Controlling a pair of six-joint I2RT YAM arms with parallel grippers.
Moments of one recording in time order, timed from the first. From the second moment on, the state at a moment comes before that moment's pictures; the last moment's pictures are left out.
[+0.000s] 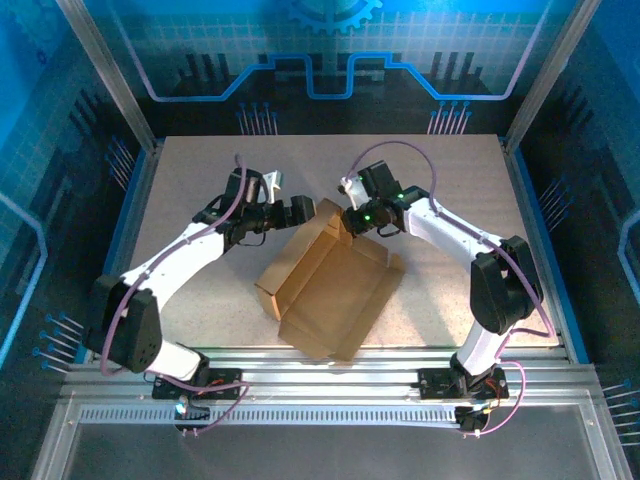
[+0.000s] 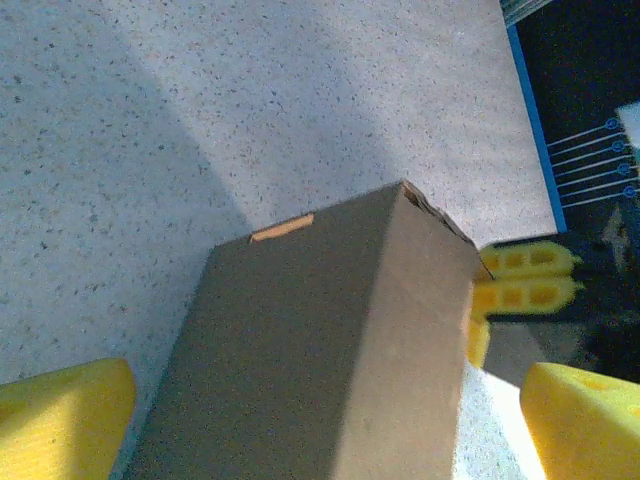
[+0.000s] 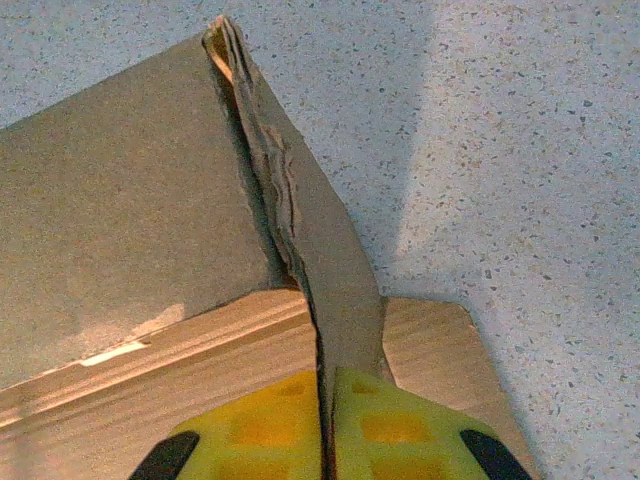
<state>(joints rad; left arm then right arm) -0.34 1.49 1.05 -0.24 0.39 -0.59 0.51 1.72 1.33 -0.57 -0.21 0.01</state>
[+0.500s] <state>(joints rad) -0.33 1.76 1.19 -0.05 0.56 -0.62 0.52 1.72 1.33 -0.57 -0.21 0.01</state>
